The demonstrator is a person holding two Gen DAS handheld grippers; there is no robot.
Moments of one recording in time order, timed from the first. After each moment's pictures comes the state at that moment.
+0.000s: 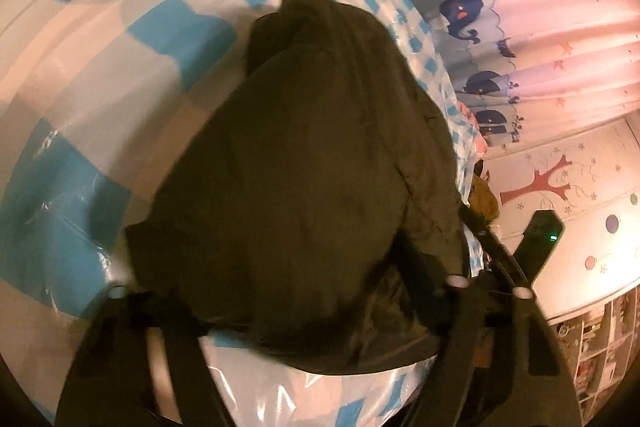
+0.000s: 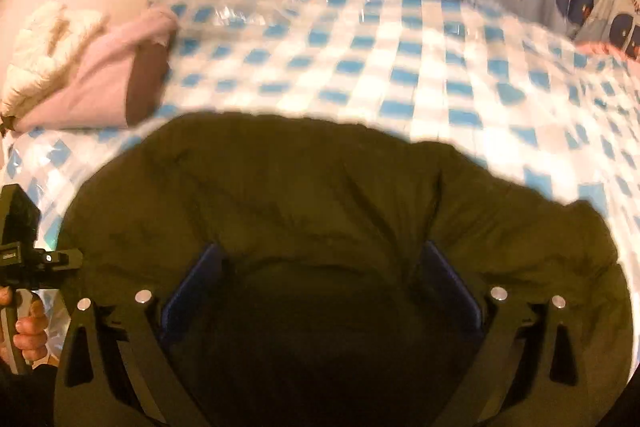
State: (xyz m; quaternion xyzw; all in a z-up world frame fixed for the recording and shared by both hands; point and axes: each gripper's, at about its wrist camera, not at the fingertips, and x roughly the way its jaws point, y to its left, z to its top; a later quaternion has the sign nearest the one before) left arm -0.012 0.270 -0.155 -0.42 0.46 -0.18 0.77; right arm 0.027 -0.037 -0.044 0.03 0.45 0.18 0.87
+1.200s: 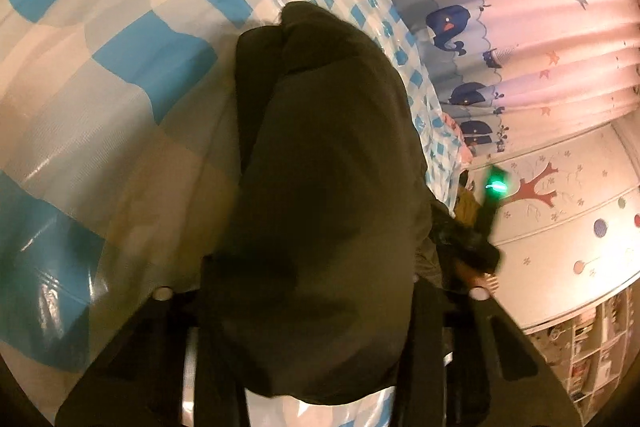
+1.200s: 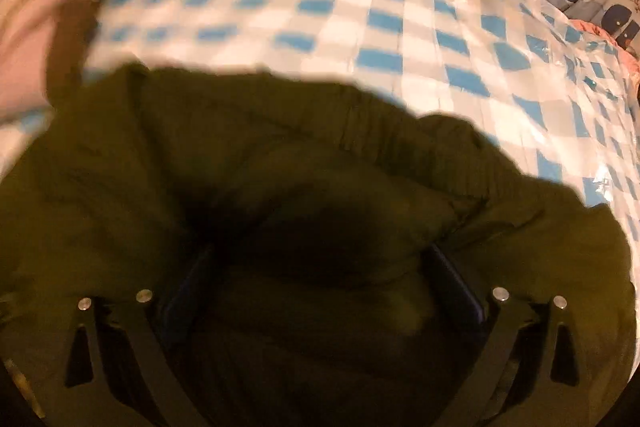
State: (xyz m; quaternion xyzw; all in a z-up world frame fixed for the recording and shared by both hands) left arm -0.003 0.272 -0.154 -0.42 0.43 -0.19 0.78; right arm 0.090 -0.009 -0.053 0.01 0.49 0.10 0.86
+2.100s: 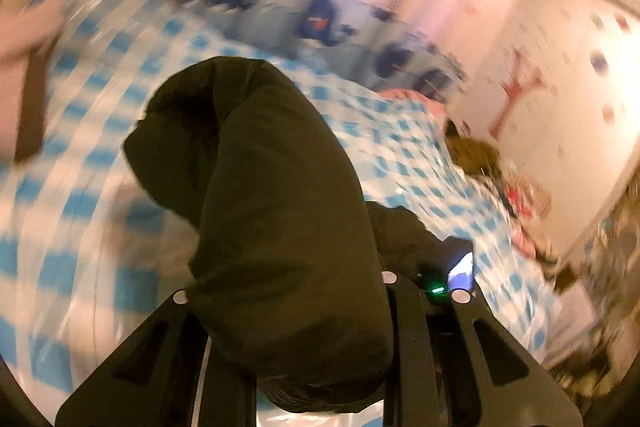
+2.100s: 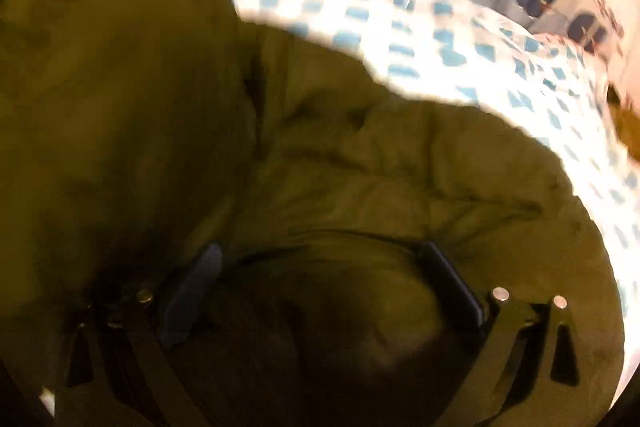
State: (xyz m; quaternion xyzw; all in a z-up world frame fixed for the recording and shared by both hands) left arm -0.033 0.112 0.042 -0.14 0.30 -0.25 0.91; right arm -0.023 -0.081 -0.046 0.04 0.42 0.10 0.90
